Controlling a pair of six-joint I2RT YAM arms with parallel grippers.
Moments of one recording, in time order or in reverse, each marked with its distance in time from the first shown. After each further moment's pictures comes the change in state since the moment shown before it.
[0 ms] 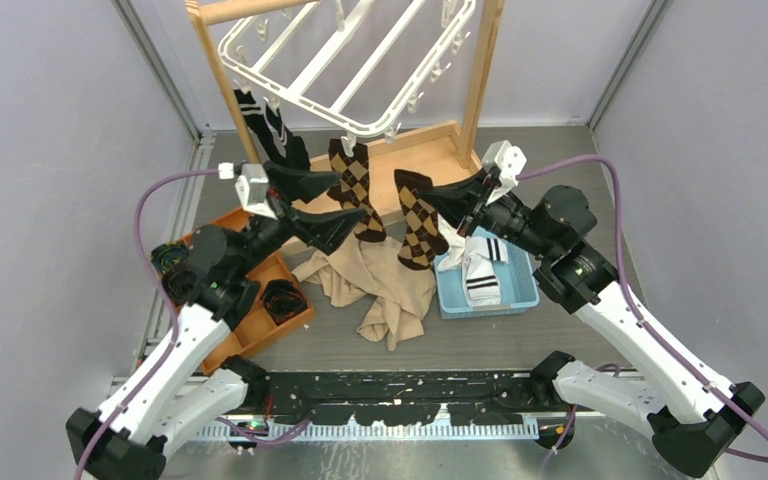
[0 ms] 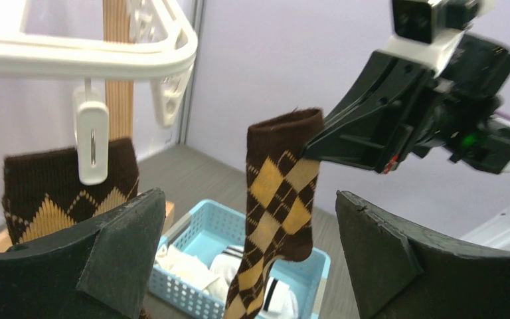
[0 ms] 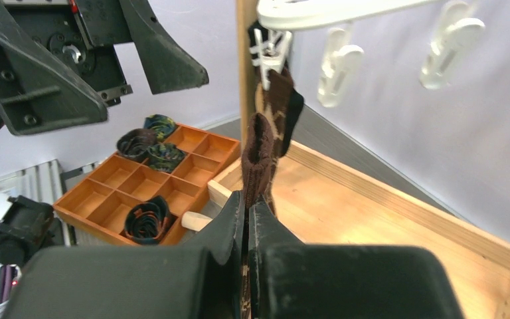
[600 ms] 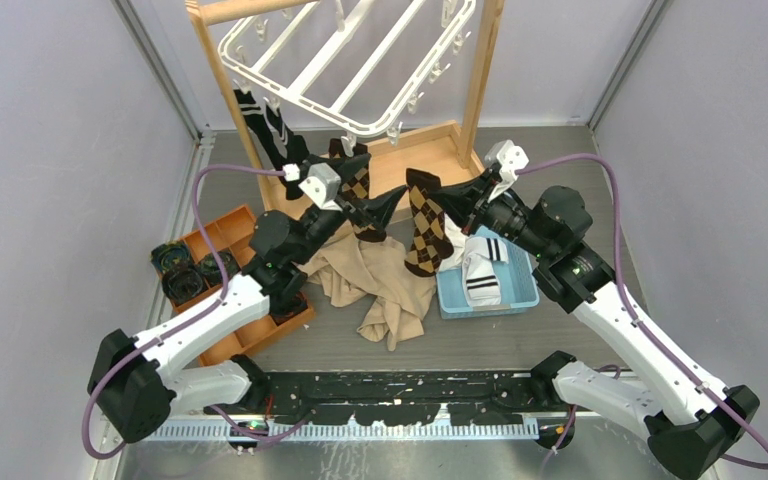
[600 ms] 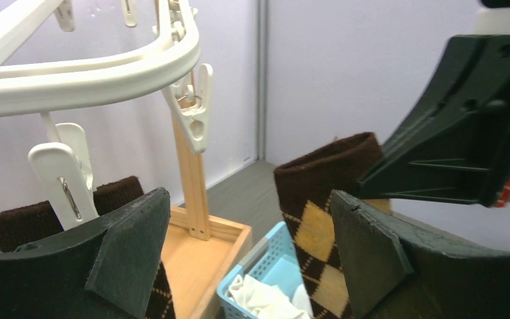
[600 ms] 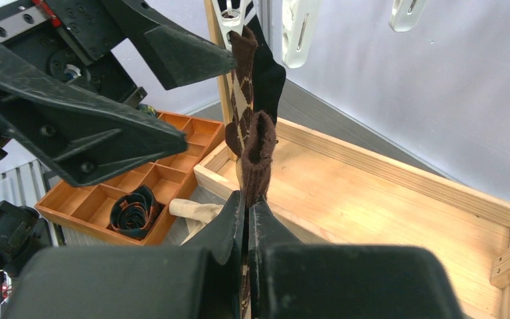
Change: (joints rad) left arm -0.228 0.242 0.028 0.179 -0.351 0.396; right arm -0.051 -0.006 -0.052 -0.010 0.030 0.031
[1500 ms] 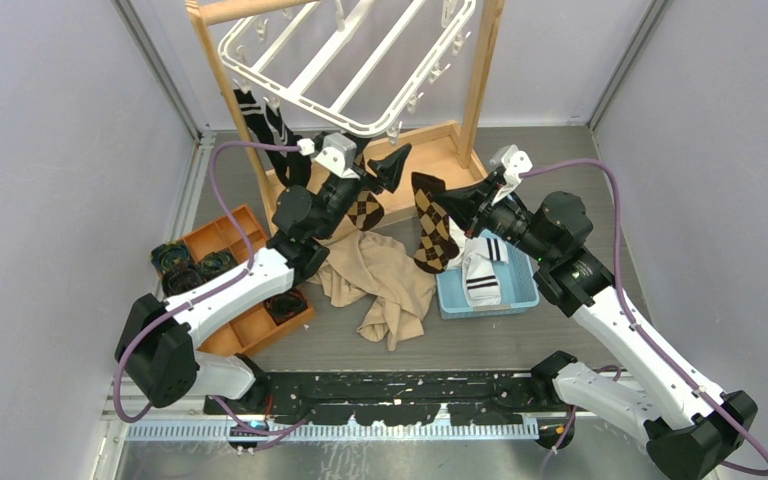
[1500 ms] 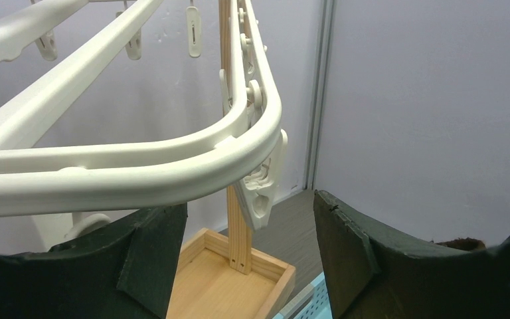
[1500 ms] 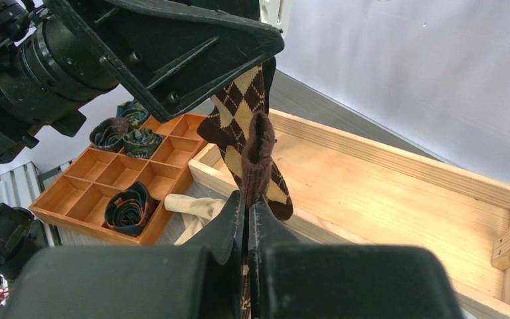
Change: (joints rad) left arm -0.008 0.220 0.171 0.105 -0.171 0.053; right arm -0.033 -0.026 -0.061 0.031 -0.003 0.028
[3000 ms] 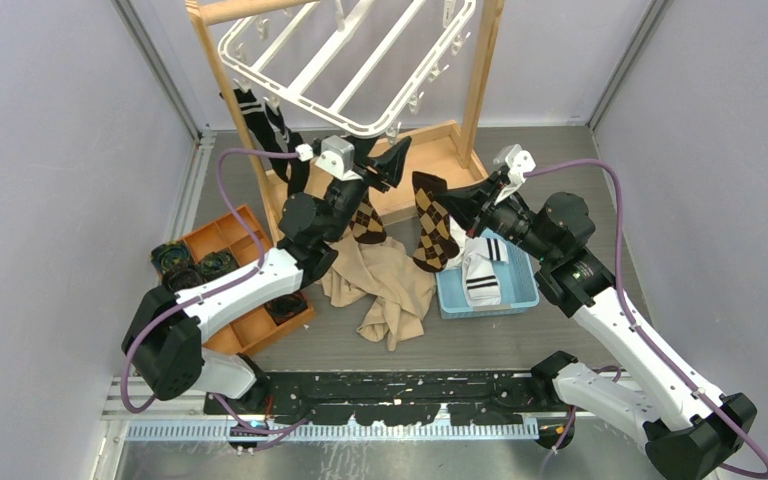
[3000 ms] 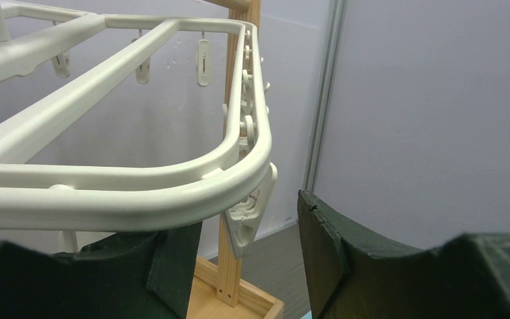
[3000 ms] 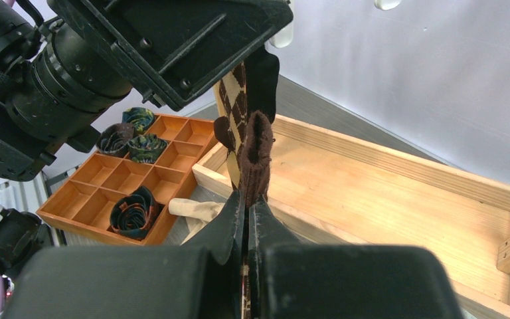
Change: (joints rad) left arm -0.043 0.050 0.004 0.139 -0.090 -0.027; right arm -0.020 -0.007 -0.009 0.023 -0.025 0.025
